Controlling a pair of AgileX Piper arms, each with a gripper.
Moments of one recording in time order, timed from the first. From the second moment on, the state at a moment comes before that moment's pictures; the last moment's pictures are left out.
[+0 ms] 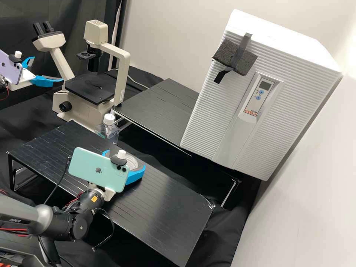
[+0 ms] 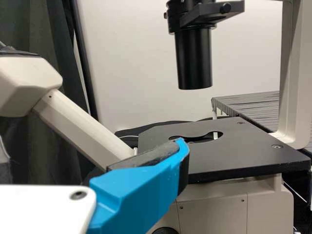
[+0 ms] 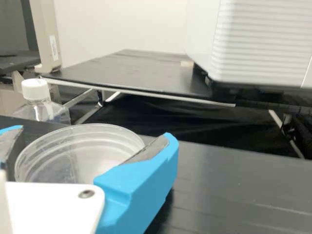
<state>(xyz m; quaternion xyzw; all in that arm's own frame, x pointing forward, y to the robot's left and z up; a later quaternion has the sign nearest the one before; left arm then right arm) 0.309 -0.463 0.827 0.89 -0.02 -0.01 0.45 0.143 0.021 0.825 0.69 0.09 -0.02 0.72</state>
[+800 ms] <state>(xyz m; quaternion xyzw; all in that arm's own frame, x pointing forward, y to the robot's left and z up) 0.309 -0.463 0.827 0.89 -0.02 -0.01 0.45 0.136 -0.018 0.861 0.73 -0.05 0.02 0.68</state>
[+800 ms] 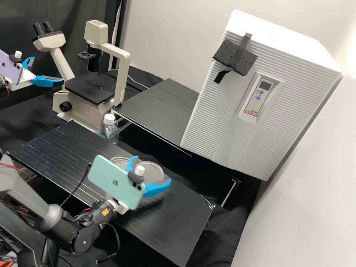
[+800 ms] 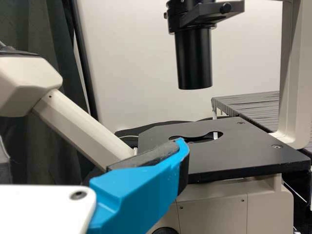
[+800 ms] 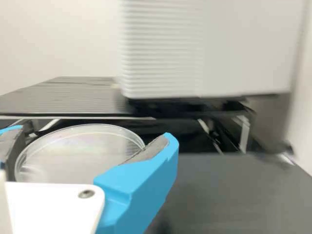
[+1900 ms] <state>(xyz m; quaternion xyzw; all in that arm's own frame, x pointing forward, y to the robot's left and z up) 0.309 -0.463 0.827 0.89 -0.02 -0.01 0.45 0.146 -0.042 0.862 0.70 -0.11 -0.01 0.71</state>
